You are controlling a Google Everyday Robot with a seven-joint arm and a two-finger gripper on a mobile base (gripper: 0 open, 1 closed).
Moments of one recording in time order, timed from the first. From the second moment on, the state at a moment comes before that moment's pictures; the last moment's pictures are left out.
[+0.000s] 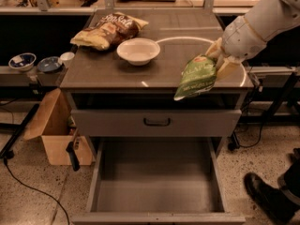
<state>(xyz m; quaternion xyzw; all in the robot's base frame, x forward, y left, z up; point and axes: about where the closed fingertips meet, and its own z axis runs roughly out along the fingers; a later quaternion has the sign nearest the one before) 0.593 -0.168 0.887 -0.76 0.58 0.12 0.27</state>
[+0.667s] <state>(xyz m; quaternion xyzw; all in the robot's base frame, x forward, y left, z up) 0.543 -0.171 0.870 -0.73 0.61 0.12 0.27</state>
